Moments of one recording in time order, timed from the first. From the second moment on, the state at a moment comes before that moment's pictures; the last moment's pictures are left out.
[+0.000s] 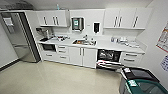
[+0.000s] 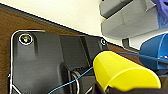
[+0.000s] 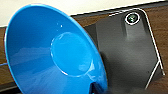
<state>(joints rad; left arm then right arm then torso) 1.51 2.72 -2.38 1.02 -0.38 -0.92 -1.54 2.86 -2.48 -0.48 0.21 0.57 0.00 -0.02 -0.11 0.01</state>
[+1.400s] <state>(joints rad) 1.51 2.71 -2.38 1.02 -0.38 -0.92 -1.54 2.86 -2.48 -0.48 0.22 0.58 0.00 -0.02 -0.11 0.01</state>
